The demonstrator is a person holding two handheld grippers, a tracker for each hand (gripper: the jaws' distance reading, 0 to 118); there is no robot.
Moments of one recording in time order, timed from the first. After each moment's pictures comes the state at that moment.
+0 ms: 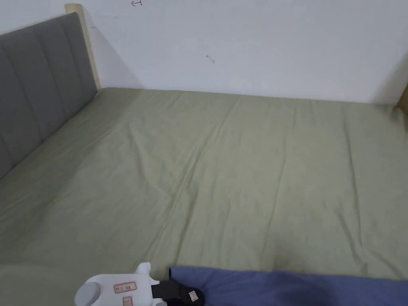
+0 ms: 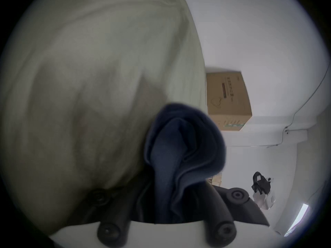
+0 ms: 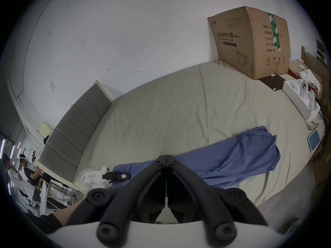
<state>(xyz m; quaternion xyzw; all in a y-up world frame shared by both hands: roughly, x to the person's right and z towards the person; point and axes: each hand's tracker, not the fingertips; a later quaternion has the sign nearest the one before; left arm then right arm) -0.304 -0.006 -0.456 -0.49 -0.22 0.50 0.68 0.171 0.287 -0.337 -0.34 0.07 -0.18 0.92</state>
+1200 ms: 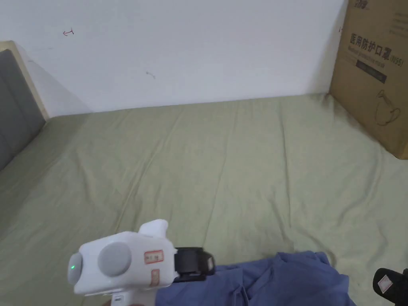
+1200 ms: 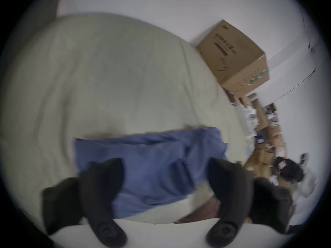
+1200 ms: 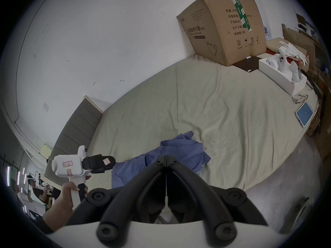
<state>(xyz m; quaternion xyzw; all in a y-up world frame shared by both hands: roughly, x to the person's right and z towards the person) -0.126 0.176 -0.446 -0.48 -0.17 0.14 0.85 0.278 0.261 -0.285 -0.34 0.03 -0.26 0.90</state>
